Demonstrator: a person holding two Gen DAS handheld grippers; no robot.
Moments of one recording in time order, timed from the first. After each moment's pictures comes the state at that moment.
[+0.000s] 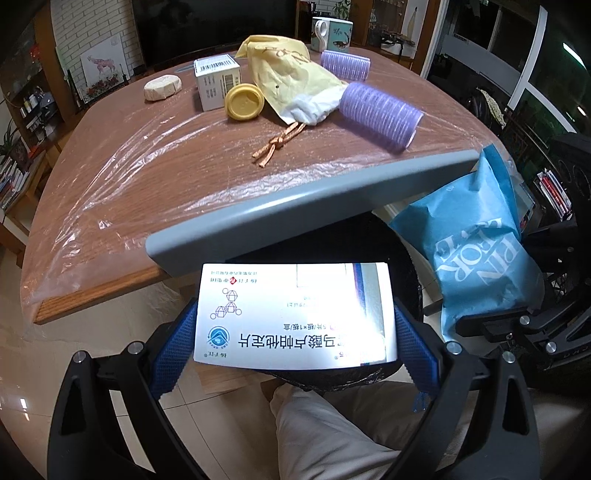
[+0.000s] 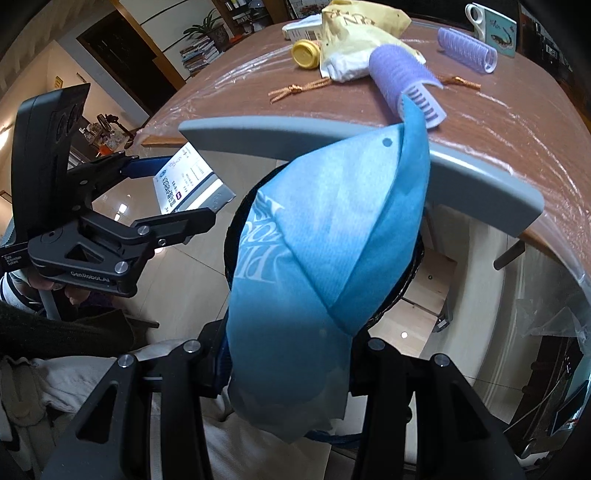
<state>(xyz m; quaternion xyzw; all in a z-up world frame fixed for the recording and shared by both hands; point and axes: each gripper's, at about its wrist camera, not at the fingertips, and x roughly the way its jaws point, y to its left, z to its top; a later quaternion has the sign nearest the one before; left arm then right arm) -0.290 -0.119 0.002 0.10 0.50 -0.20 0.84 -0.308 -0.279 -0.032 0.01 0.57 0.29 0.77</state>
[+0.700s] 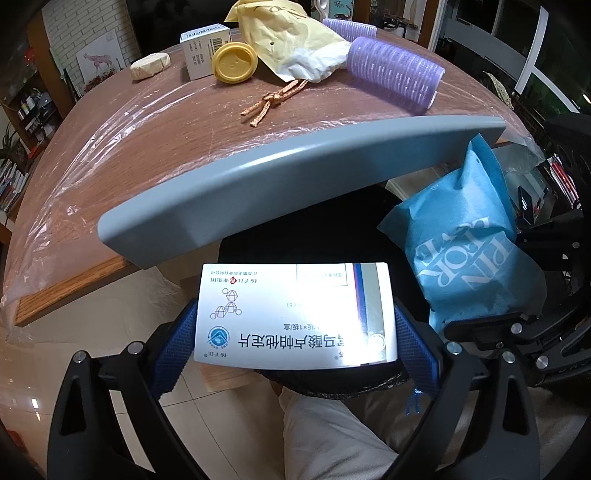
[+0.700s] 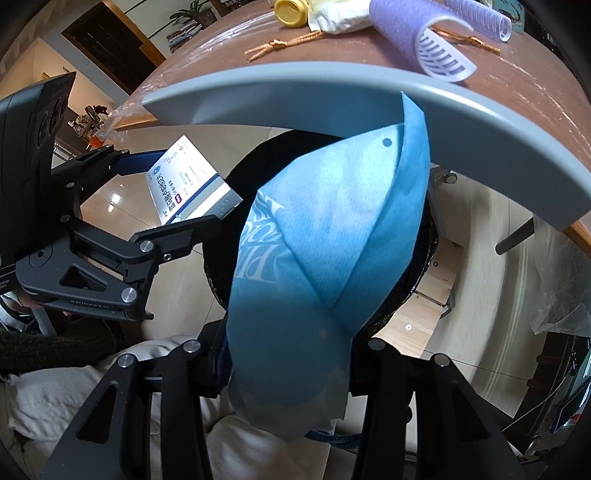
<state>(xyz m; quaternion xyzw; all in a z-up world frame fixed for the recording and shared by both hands) -0.282 -0.129 -0.028 0.12 0.51 -0.19 0.83 -0.287 -0.265 -0.071 0.00 0.60 0.27 0.75</state>
